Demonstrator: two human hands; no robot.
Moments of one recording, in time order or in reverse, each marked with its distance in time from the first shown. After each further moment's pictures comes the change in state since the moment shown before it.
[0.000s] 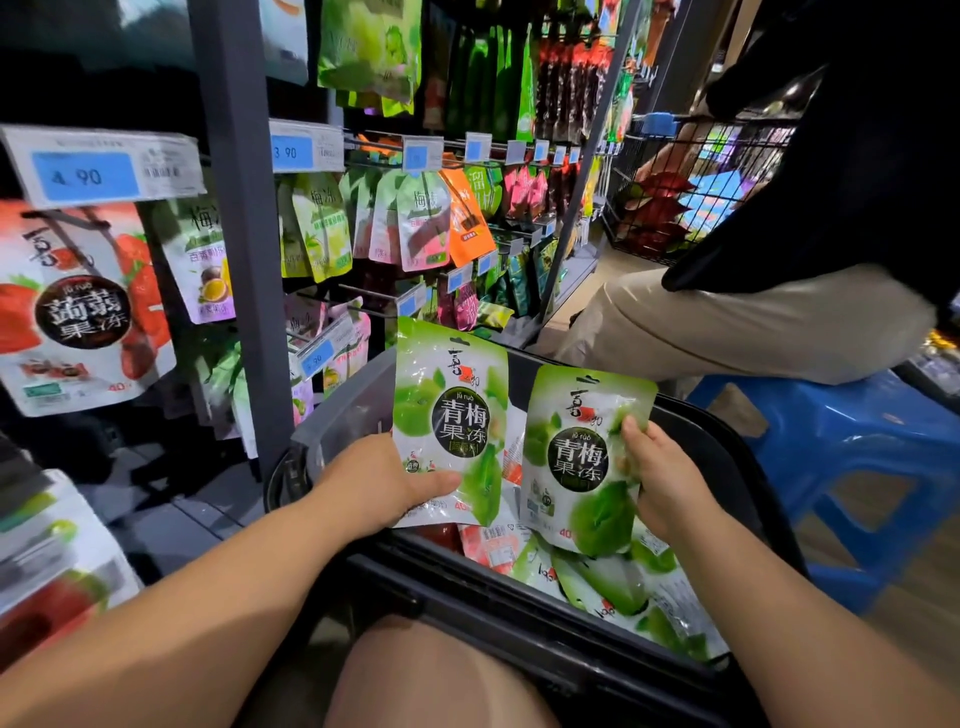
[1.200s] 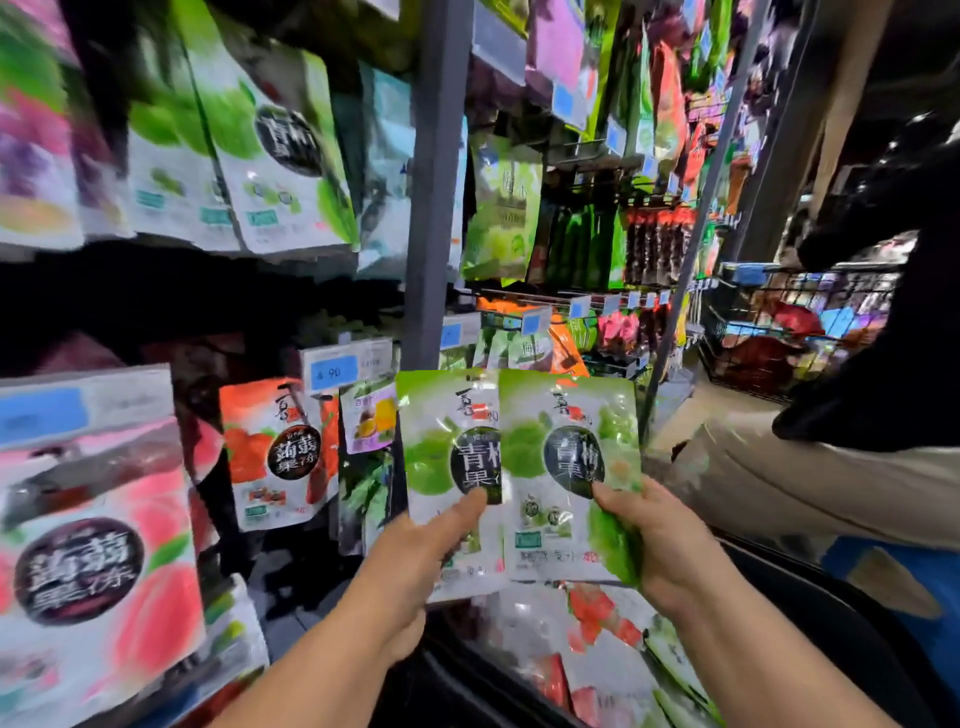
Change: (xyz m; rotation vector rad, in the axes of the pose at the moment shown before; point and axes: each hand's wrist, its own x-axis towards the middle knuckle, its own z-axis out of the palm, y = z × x) left_hand -0.065 0.035 -0.078 -0.955 0.231 -0.016; right_hand -0.037 -0.076 0.138 0.212 -0.395 0.003
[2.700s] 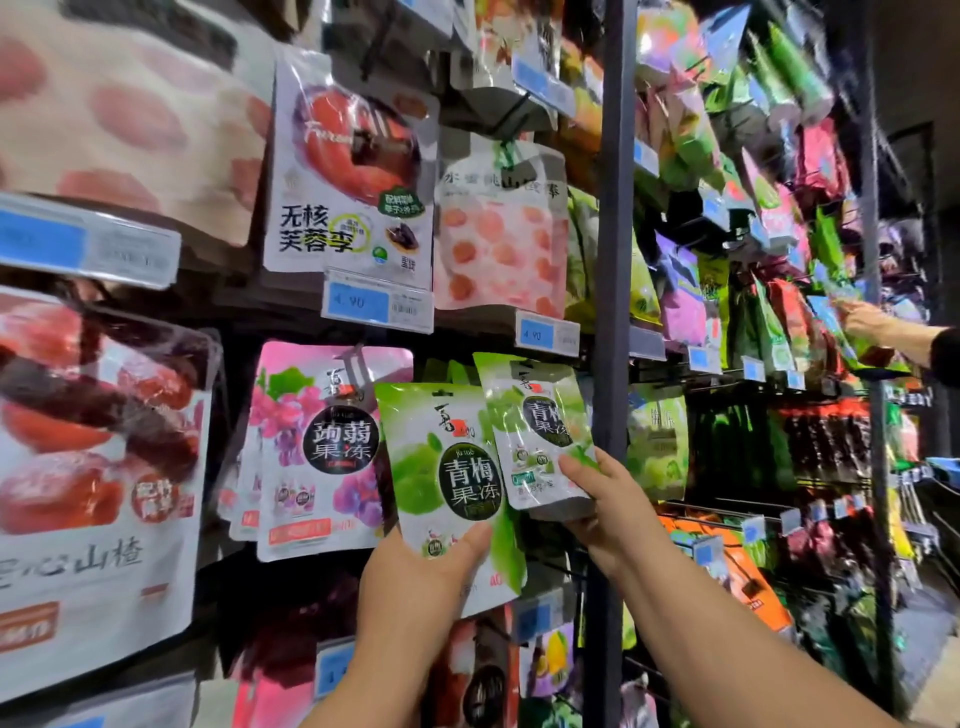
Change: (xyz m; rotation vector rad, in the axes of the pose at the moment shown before) left_hand -0.075 0.202 -0.100 0.400 0.671 0.682; right_hand 0.075 -0.108 0.266 0.091 -0.402 -0.302
